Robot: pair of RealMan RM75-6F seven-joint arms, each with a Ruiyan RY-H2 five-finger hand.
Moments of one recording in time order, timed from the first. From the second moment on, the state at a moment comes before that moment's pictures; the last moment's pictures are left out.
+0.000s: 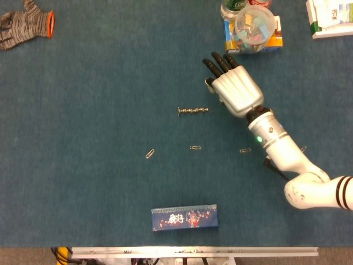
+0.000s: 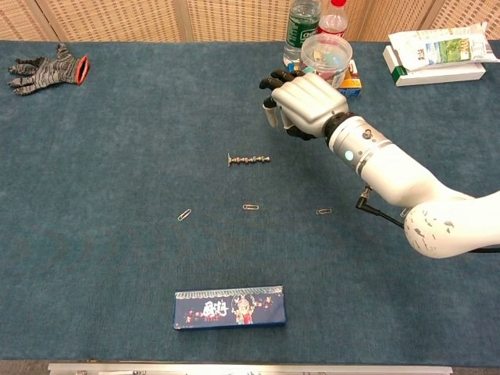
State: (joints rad) left arm 0.02 -0.86 -0.11 -1.74 1.17 1.41 -0.11; right arm 0.83 -1.79 0.15 -1.26 -1.14 0.98 -0.59
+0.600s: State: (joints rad) left arm 0.02 -0.85 -0.11 -1.74 1.16 1.41 -0.12; right arm 0.85 -1.81 0.17 -1.26 -1.15 0.99 -0.64
